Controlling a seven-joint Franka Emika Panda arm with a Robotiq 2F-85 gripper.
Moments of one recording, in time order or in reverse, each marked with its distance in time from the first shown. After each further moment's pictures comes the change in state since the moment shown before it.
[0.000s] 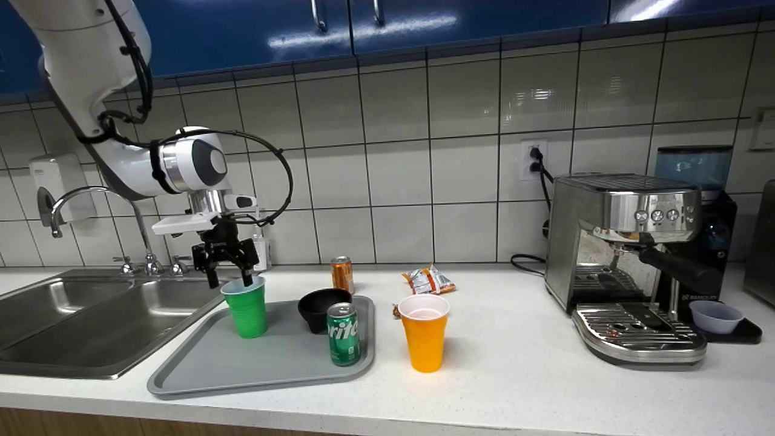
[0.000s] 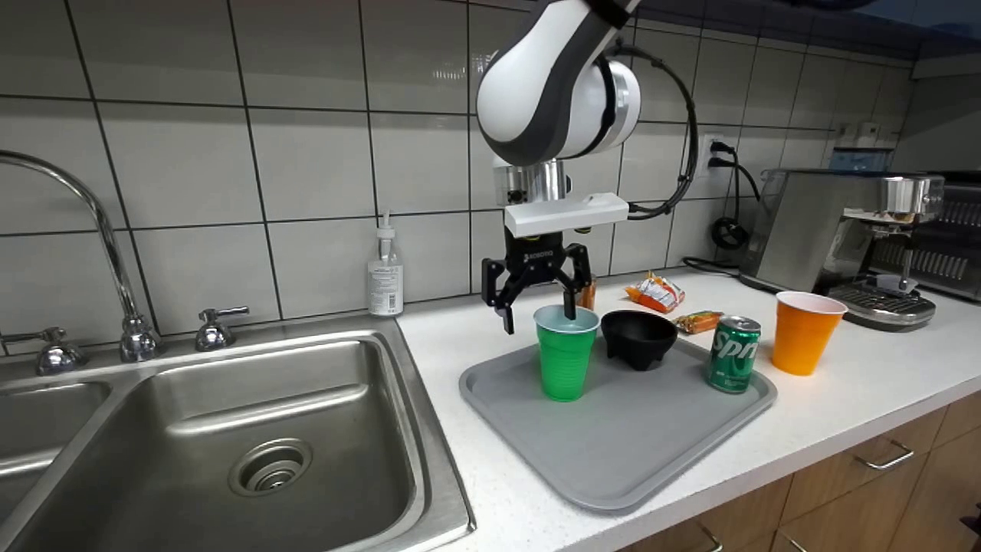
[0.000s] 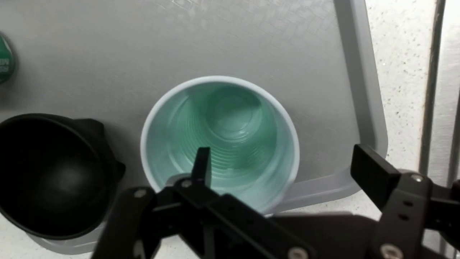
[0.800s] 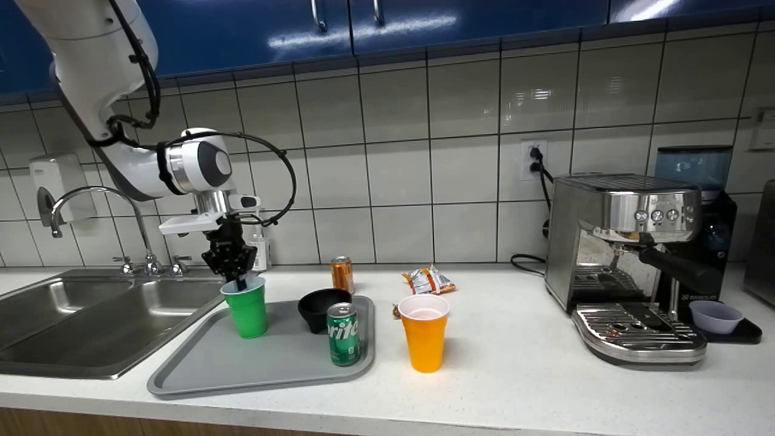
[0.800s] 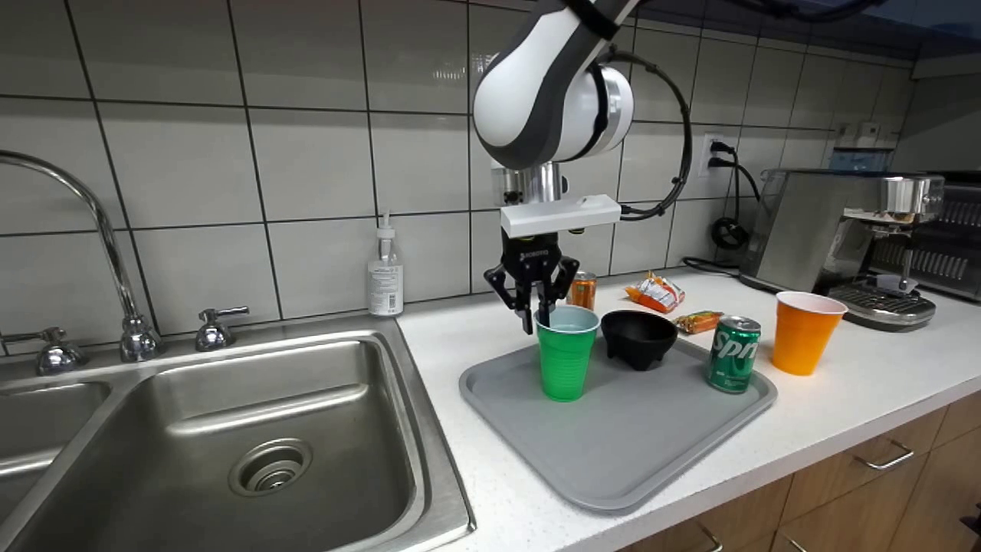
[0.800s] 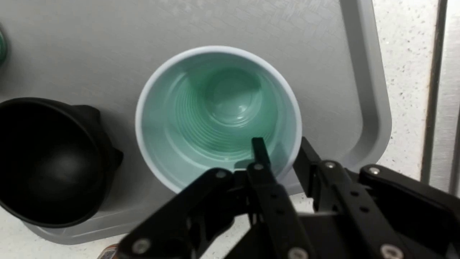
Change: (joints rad) arm 0.004 0.031 -0.012 0.043 0.001 0.005 0.003
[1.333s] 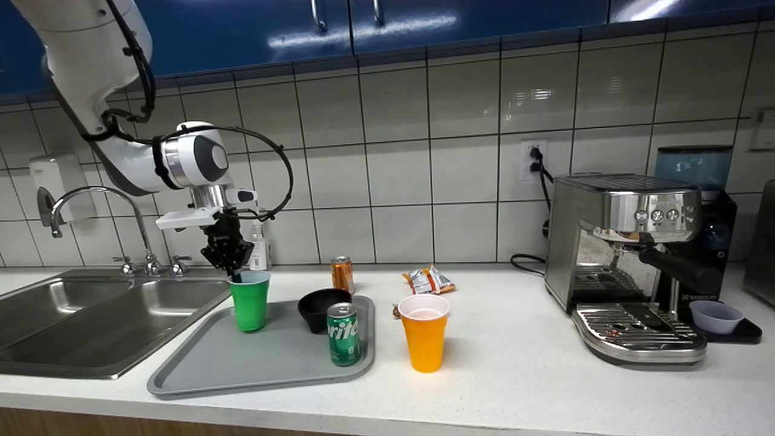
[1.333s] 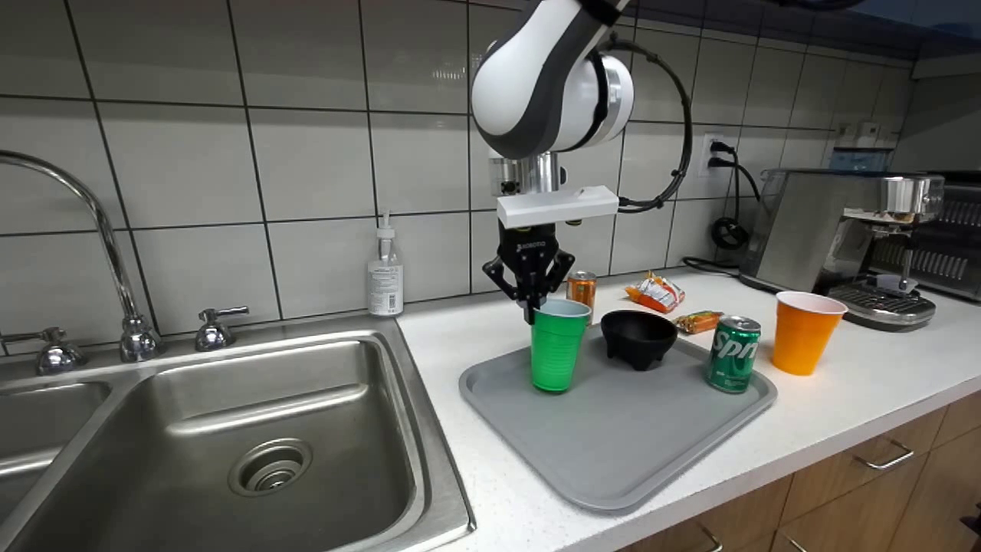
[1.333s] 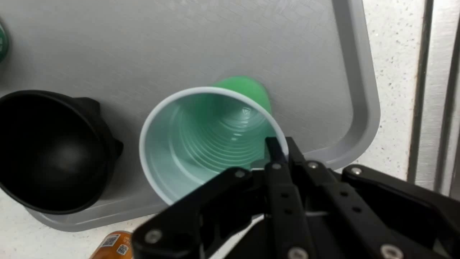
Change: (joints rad) arm 0.011 -0.023 -0.004 -0.004 0.000 0.006 0.012
